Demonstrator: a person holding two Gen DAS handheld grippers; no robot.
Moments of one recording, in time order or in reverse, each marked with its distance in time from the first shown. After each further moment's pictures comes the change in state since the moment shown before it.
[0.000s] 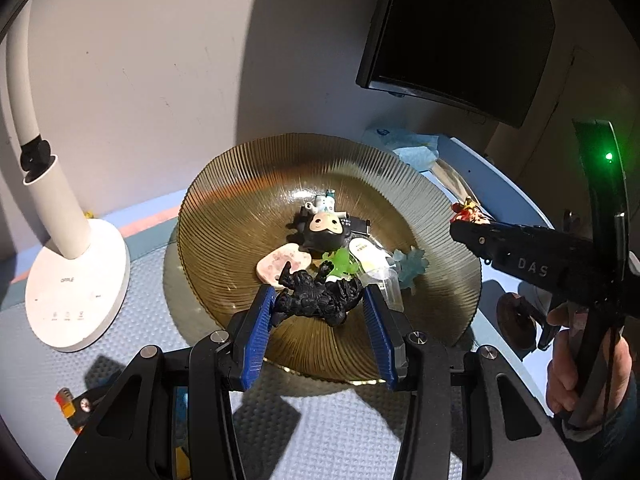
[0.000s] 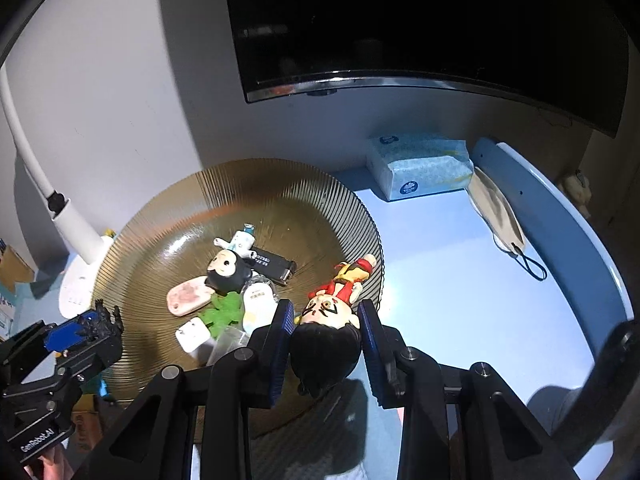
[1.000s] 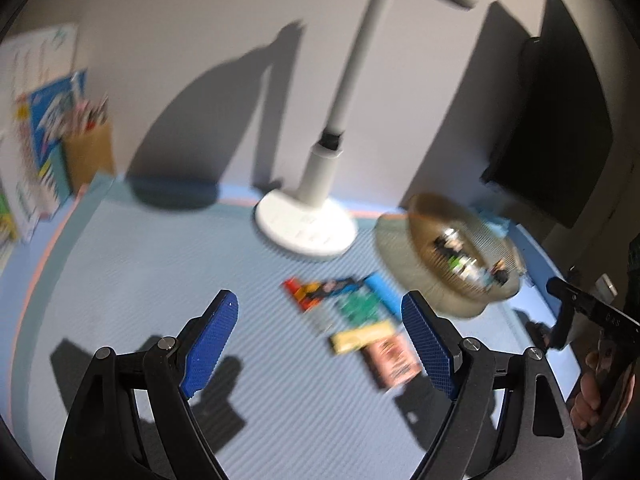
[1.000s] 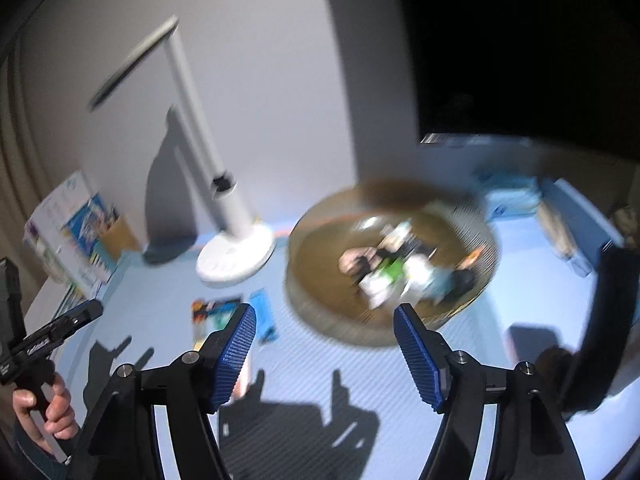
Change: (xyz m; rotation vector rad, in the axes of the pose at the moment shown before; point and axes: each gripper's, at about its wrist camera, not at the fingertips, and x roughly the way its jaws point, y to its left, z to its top) left arm -0.204 0.147 -0.141 -0.337 -0.213 0.233; right arm -0.123 0.105 -0.088 -0.102 -0.137 0.292
